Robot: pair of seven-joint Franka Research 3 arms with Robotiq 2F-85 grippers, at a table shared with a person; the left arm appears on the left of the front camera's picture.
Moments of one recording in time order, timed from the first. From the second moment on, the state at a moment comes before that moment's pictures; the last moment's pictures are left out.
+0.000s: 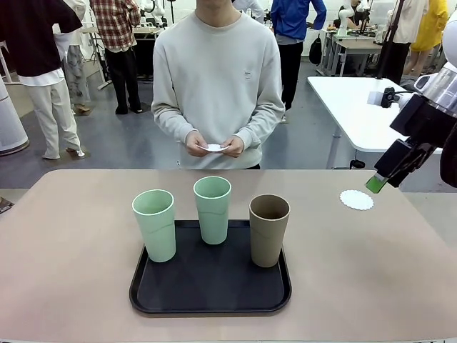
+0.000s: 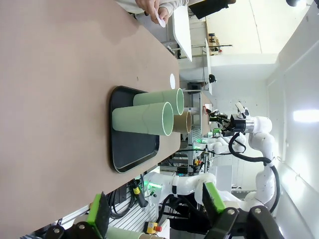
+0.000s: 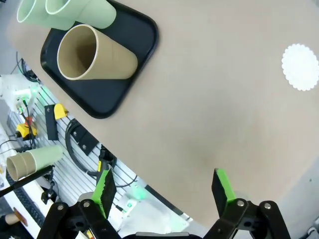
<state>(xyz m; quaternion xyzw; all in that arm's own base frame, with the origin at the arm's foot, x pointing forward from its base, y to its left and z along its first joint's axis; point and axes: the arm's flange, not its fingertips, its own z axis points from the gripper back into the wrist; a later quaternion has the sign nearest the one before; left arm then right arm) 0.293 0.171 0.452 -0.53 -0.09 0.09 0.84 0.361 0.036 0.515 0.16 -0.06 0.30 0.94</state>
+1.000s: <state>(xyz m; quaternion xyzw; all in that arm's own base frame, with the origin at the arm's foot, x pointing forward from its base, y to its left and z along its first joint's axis) 0.293 0.171 0.452 -0.53 -0.09 0.09 0.84 0.376 0.058 0.496 0.29 -0.21 0.52 0.77</state>
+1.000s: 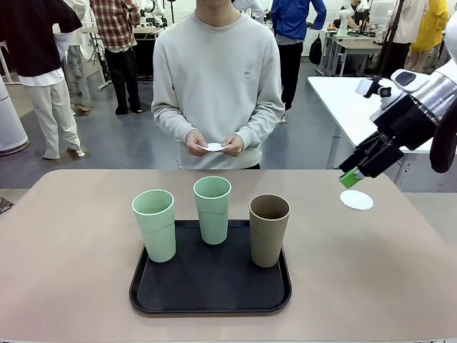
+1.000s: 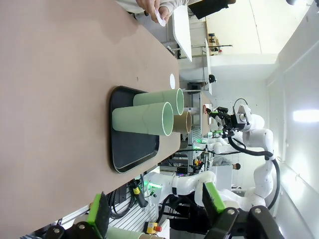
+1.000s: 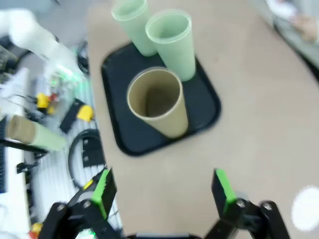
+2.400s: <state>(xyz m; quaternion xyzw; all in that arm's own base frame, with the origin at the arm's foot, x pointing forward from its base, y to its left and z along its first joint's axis) 0.293 0.171 0.453 -0.54 -0.09 0.09 0.83 0.385 0.044 0.411 0.35 -0.29 0.53 0.72</state>
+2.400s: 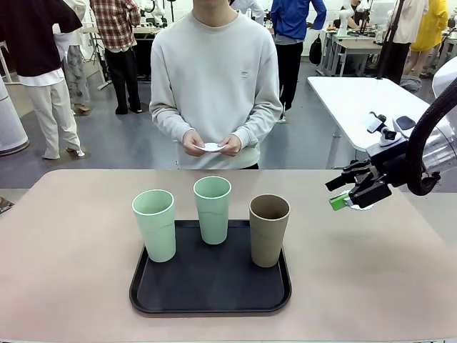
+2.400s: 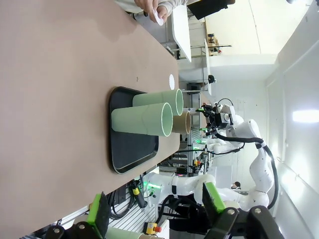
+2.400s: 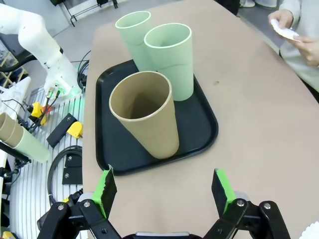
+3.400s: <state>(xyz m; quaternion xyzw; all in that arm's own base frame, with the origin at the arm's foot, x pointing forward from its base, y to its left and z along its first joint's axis) 0.293 0.171 0.453 -0.54 -0.09 0.09 0.83 0.383 0.022 0.387 0.33 -0.34 0.58 0.67</state>
